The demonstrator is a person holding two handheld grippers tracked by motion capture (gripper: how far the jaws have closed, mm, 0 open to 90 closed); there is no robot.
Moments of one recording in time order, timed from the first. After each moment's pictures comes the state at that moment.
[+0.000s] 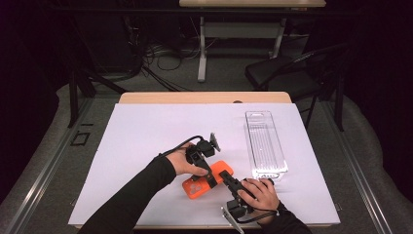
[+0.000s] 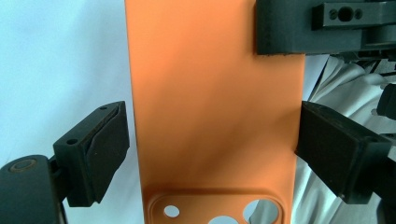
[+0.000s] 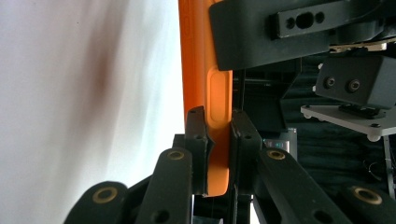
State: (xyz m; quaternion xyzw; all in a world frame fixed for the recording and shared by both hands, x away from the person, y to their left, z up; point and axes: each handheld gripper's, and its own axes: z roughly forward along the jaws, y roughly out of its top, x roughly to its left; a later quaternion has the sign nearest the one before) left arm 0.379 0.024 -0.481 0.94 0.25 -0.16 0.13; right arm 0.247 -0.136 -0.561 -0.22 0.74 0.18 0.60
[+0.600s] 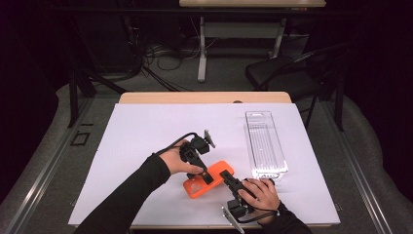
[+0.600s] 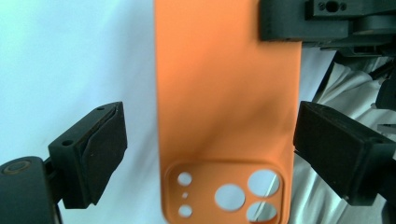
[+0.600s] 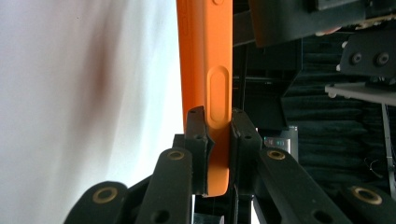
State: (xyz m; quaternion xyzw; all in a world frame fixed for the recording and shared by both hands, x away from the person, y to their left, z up) left arm 0.377 0.041 -0.466 0.94 0.26 -0.13 0.15; right arm 0.246 -0.138 -0.560 -0.21 0.75 0.17 0.61
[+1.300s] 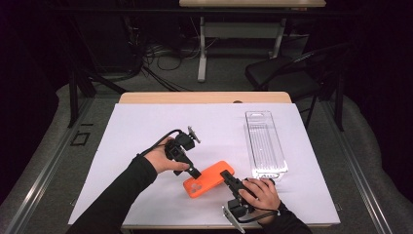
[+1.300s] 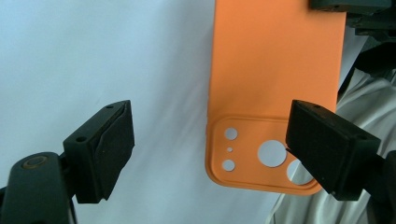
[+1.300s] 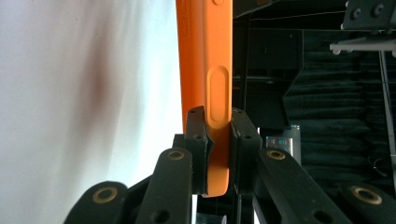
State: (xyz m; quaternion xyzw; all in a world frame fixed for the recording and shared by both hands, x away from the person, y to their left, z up) left arm 0.382 0.081 -0.462 0.93 0.30 -0.10 0.17; right arm 0.248 -0.139 -0.559 -0.21 0.75 0.18 0.60
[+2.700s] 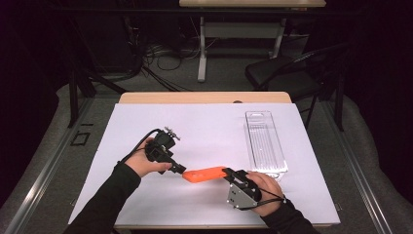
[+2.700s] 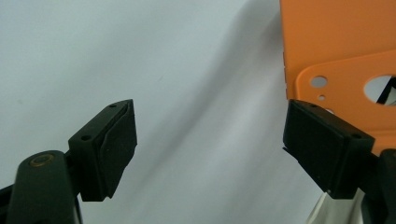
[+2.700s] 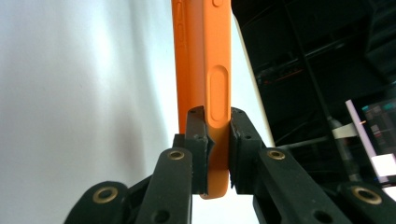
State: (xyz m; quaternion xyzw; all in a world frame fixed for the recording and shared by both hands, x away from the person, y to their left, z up) left arm 0.375 0.133 -0.461 0.92 0.33 -0.04 0.22; right arm 0.268 -0.150 -0.528 -0.05 0.83 0.33 0.44
